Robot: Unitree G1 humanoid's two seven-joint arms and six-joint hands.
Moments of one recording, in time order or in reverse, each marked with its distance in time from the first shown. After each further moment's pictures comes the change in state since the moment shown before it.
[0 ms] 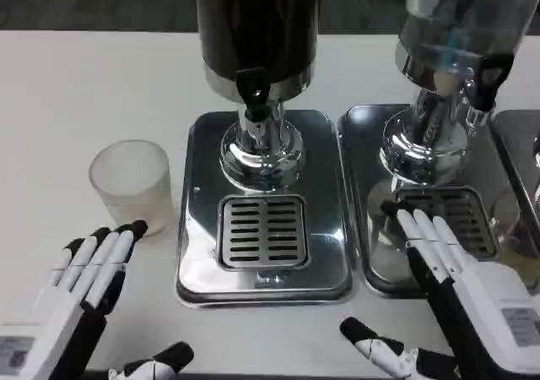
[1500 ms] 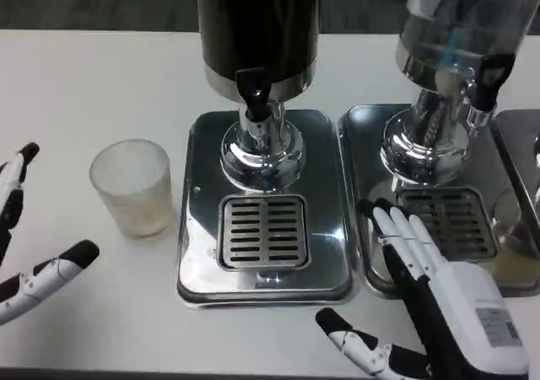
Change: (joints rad) left arm -0.368 0.074 0.086 0.484 -0.326 -0.140 -0.092; right arm -0.009 0.079 0.071 -0.002 -0.009 0.018 -0.009
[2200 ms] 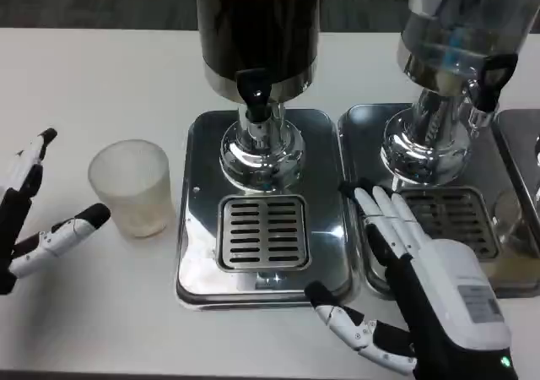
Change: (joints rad) left arm -0.378 0.032 -0.175 0.533 0.026 -0.105 0.027; right arm -0.086 0.022 0.020 0.031 -0.018 0.013 -0.004
